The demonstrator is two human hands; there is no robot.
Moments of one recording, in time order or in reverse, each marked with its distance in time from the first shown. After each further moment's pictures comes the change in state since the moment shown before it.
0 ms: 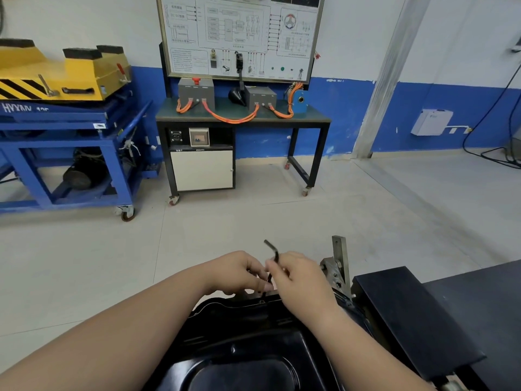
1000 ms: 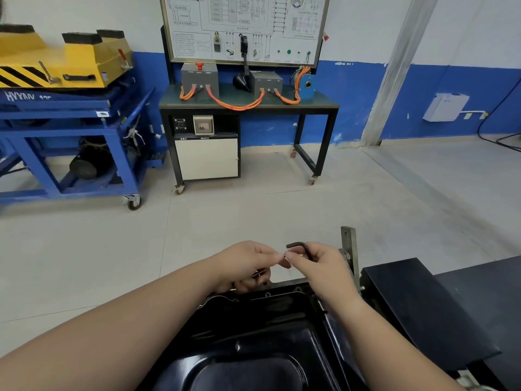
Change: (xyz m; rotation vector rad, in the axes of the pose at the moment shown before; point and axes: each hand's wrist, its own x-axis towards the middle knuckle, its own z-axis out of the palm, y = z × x) left_hand 0.001 0.007 0.009 -0.373 -0.006 -0.048; right_hand 0.009 0.025 -0.001 0.705 0.019 0.247
